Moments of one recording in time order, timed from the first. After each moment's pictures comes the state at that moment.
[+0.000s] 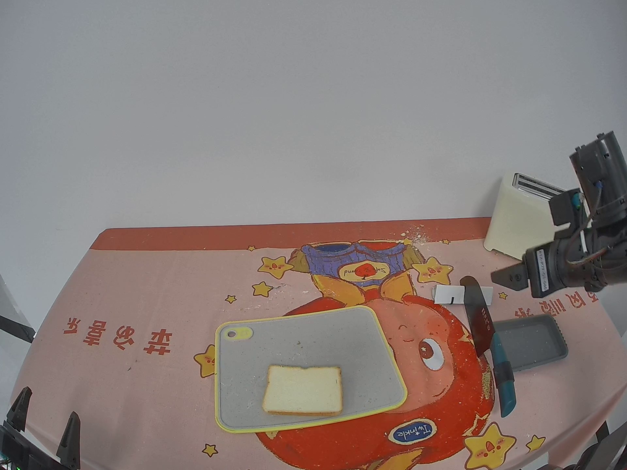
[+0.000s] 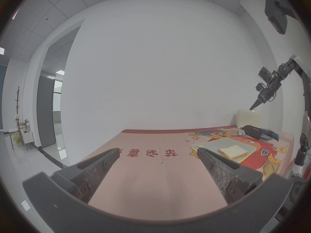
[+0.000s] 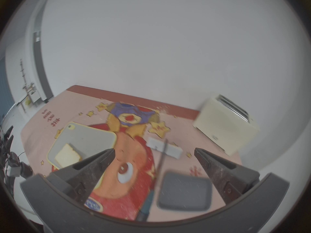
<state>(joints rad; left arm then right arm) -0.01 0.02 -0.02 -0.01 0.01 0.00 0.52 1.42 -1.11 0.54 -0.37 0.27</state>
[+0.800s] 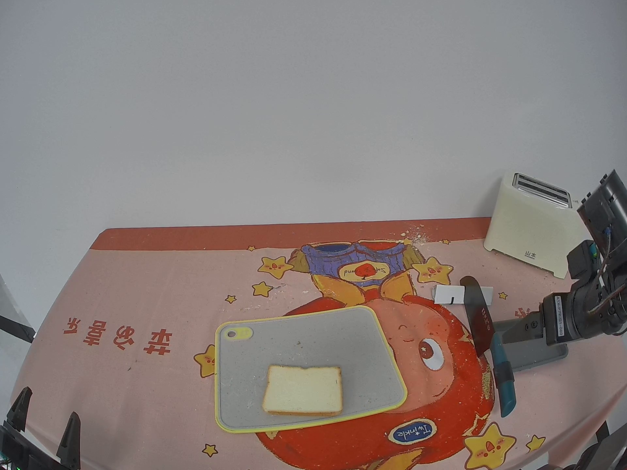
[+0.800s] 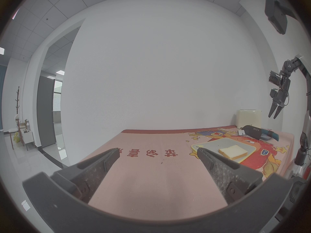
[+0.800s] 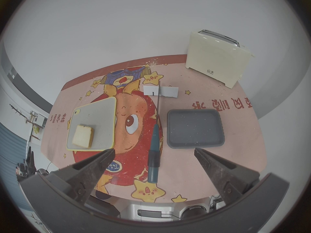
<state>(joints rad) -0.01 0.02 -0.02 -0.01 0.01 0.00 0.54 1.41 -1.08 0.79 -0.18 0.60</state>
